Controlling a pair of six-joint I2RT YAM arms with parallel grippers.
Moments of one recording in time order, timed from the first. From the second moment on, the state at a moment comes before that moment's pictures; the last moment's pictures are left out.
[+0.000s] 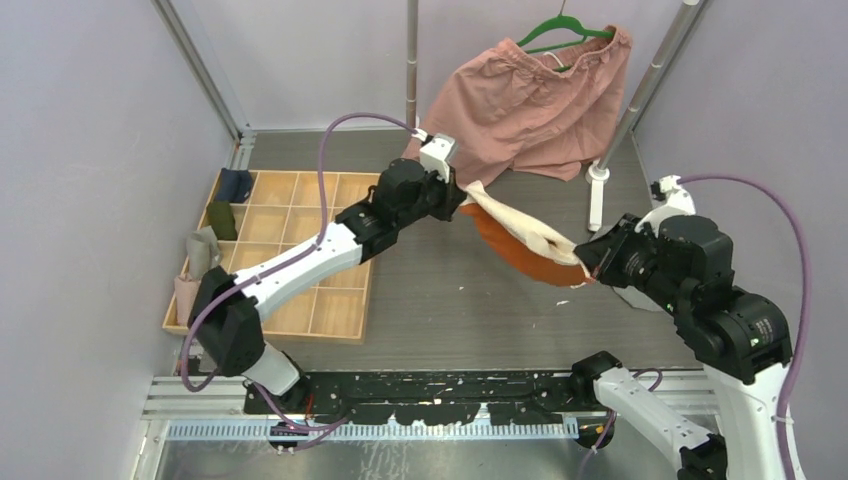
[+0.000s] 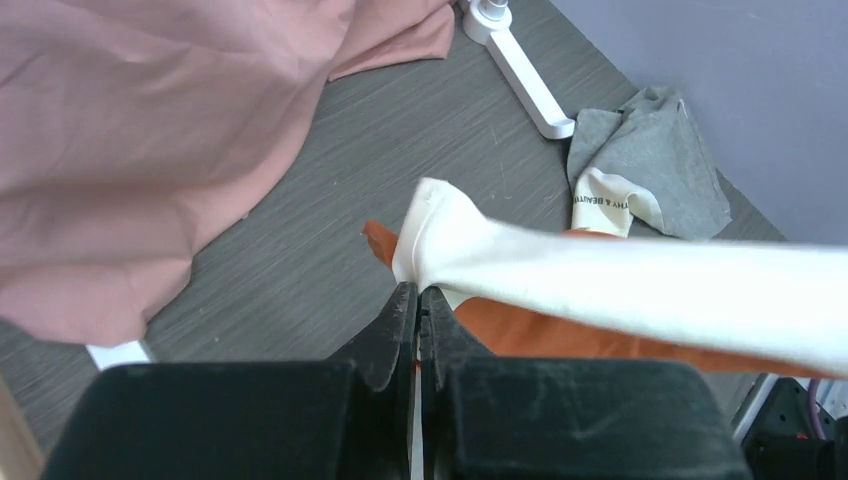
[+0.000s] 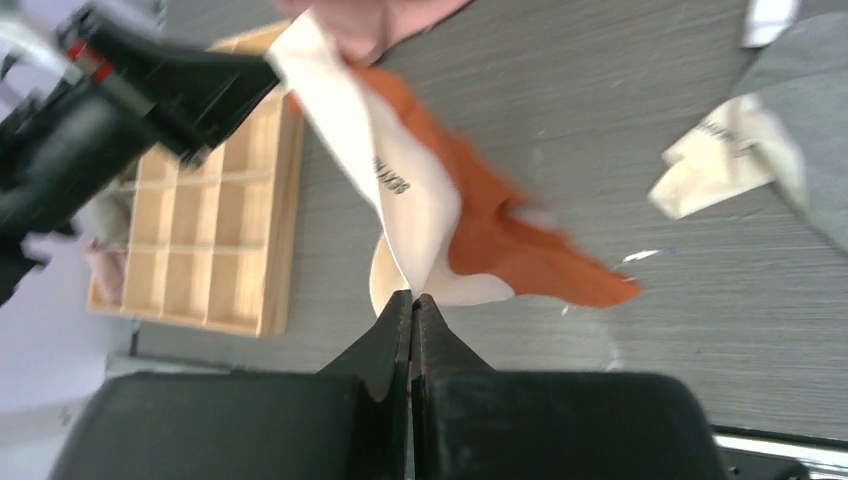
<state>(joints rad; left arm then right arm) -0.79 1.50 1.27 -0.02 -0.01 -0.24 0.39 0.76 1.46 -1.21 0.13 0.59</state>
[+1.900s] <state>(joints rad) -1.24 1.53 0.67 -0.01 -0.39 -0.86 0.55 0.92 0.81 -0.78 0.28 0.71</state>
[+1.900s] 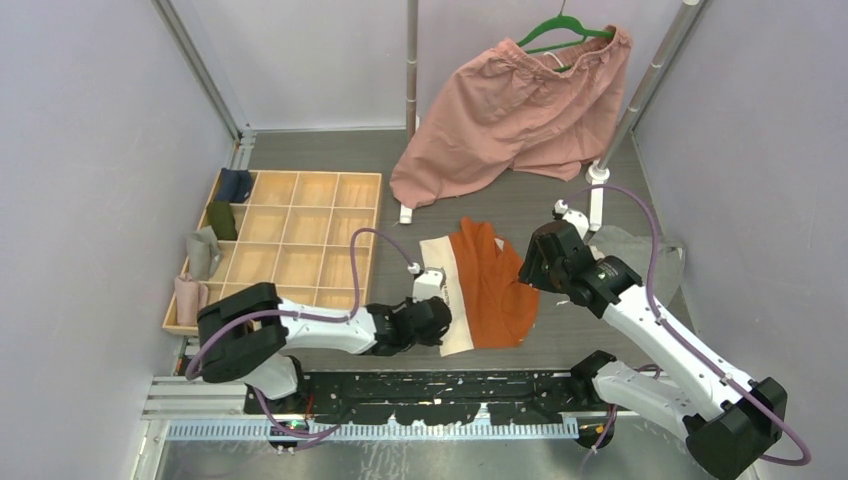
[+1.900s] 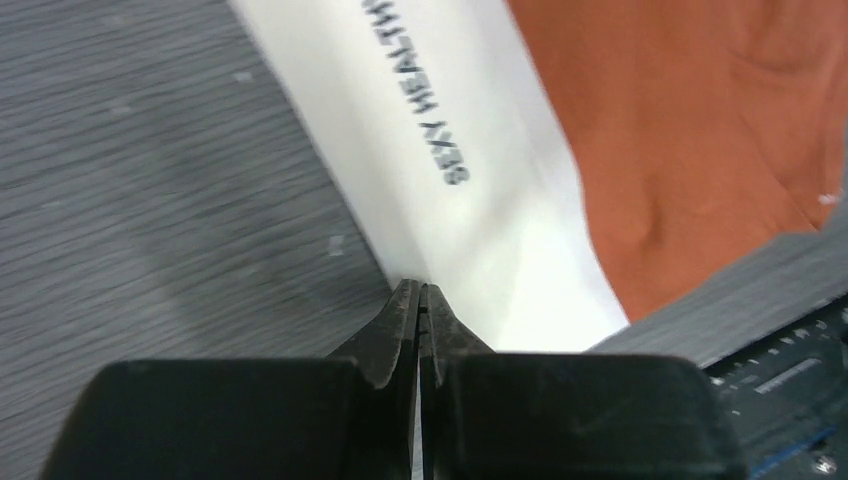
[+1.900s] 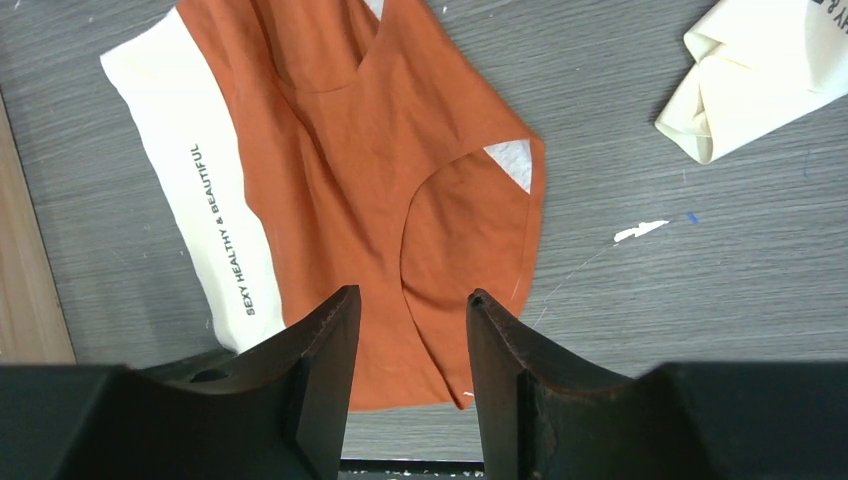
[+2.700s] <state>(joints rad) -1.20 1.49 0.82 -0.07 -0.31 -0.64 0.53 0.99 0.81 -0.72 0.23 0.68</state>
